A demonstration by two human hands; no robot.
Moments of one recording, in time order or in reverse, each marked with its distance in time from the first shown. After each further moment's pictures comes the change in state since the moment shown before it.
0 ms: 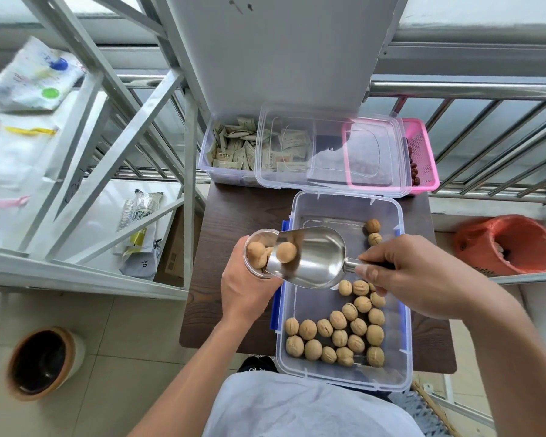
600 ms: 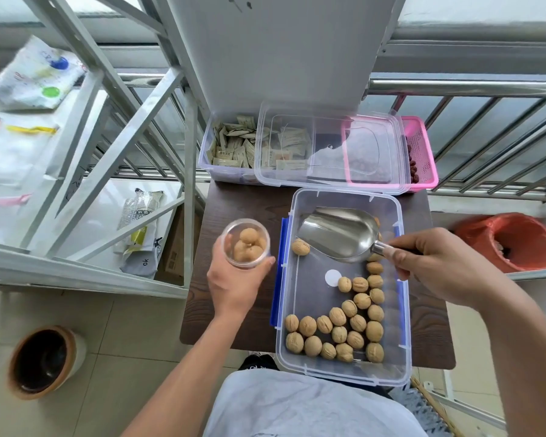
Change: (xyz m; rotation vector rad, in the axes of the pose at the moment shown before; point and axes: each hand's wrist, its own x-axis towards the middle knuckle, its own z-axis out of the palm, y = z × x) left_hand 0.003 -0.009 -0.007 -0.031 0.116 -0.085; right_hand -0.004 0.032 -0.001 0.201 0.187 0.156
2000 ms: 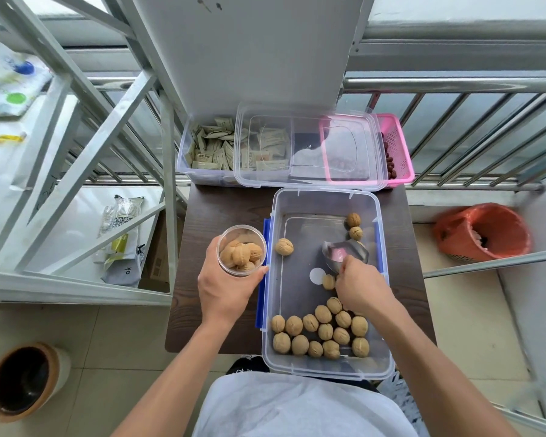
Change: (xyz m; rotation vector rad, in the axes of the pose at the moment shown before) left_hand -0.005 0.007 0.006 0.003 -0.030 0.122; right_hand 0.042 0.031 0.104 -0.269 0.000 0.336
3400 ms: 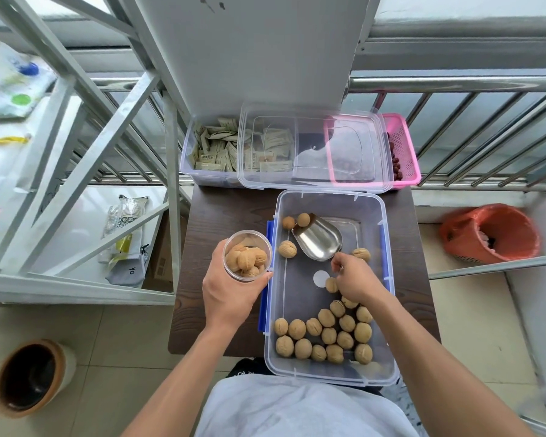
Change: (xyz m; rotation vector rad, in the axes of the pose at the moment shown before) left_hand 0.001 -0.008 0.003 0.034 -0.024 0.033; right_hand 0.073 0.026 0.036 0.175 -0.042 -0.172
